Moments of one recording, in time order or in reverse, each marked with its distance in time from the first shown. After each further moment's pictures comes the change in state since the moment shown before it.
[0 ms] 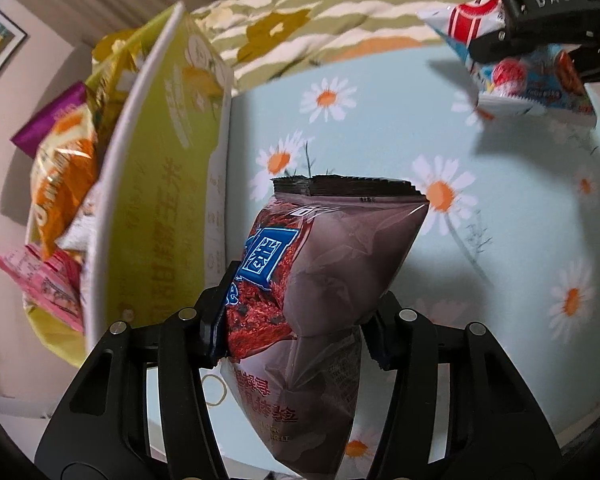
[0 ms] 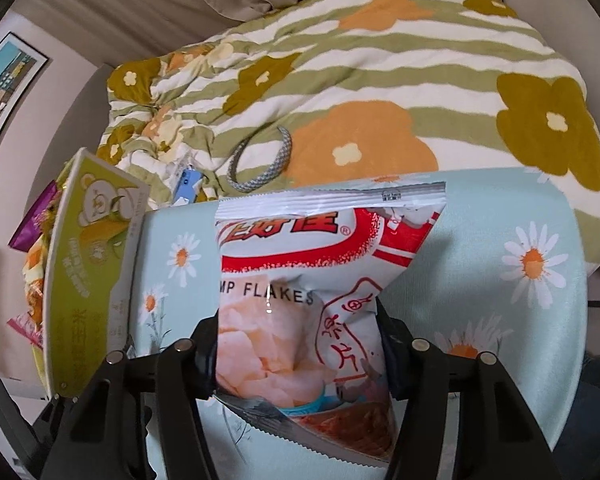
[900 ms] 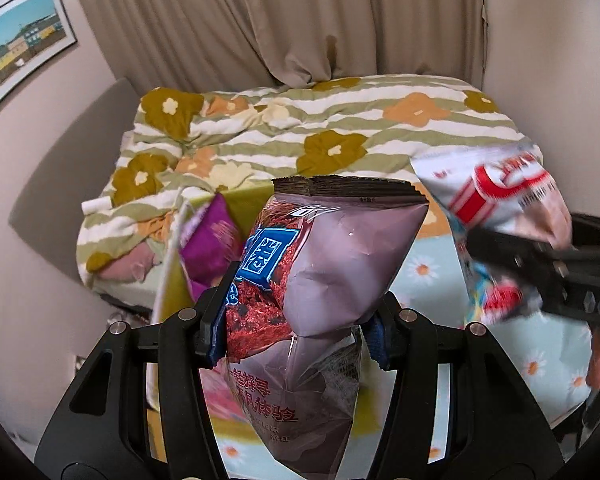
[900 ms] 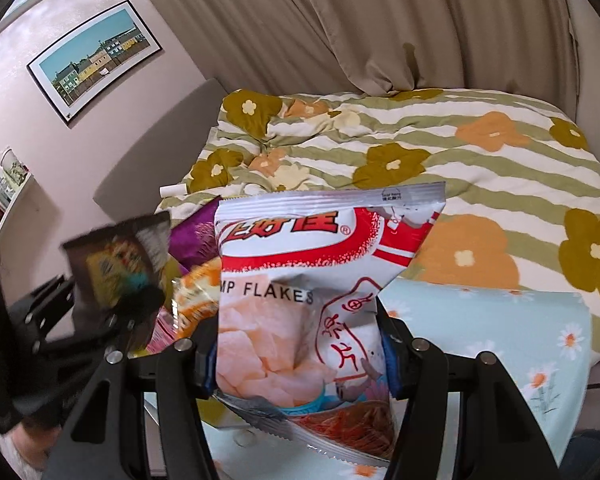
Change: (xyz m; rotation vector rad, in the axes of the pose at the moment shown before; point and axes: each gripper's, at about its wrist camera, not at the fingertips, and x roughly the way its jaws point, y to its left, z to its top) left arm -0.109 0.210 0.066 -0.139 -0.307 -0.091; right arm -0.079 0.228 -0.006 -0.250 -0.213 0.119
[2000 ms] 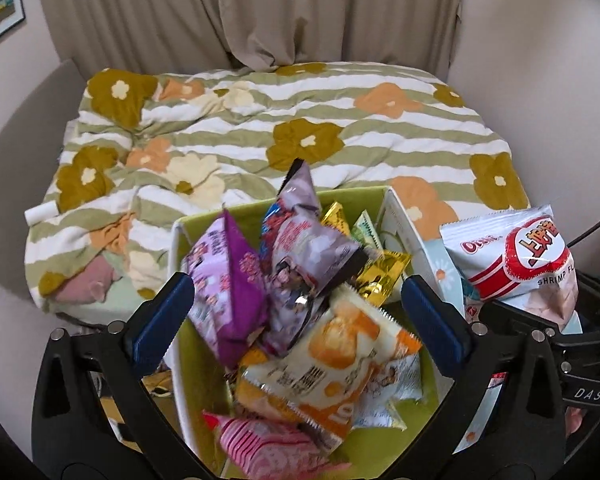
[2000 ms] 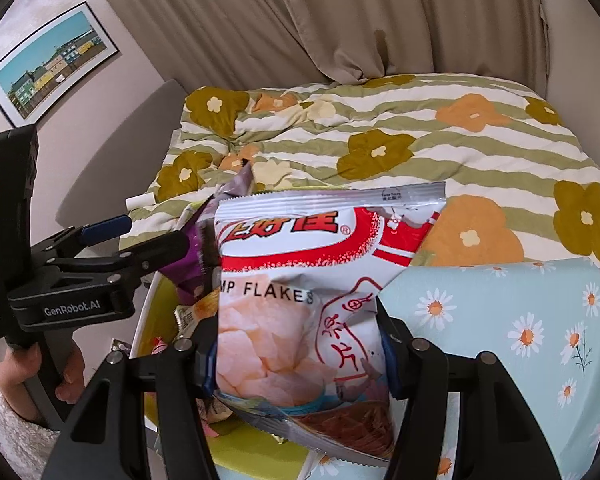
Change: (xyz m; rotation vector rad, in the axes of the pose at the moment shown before) left arm 0.067 0.094 0.027 0.015 0.058 -0.235; right arm 0.049 0.059 0.002 0.095 0.003 -0.133
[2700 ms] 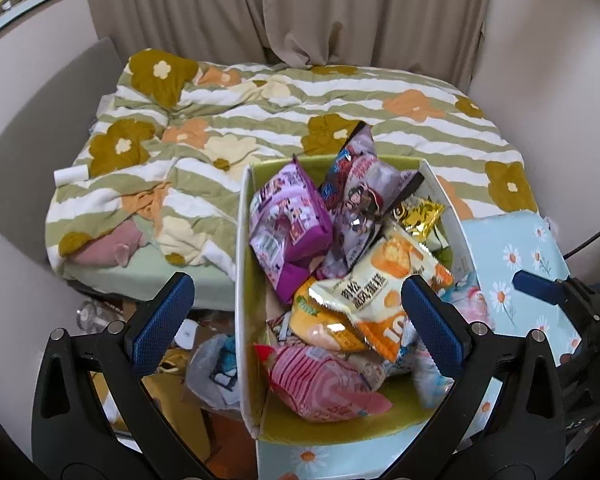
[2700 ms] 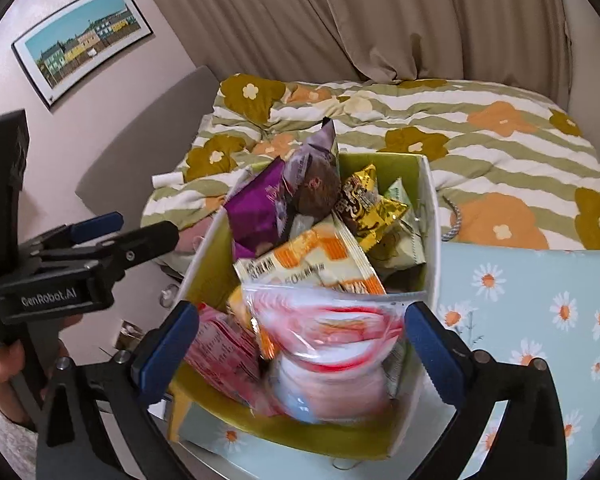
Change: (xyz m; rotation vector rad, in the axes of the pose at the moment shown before) left arm -0.040 0.049 -0.063 -0.088 -0.013 0.044; right arm 0.009 0.063 -0.052 -0.081 -0.004 0.007
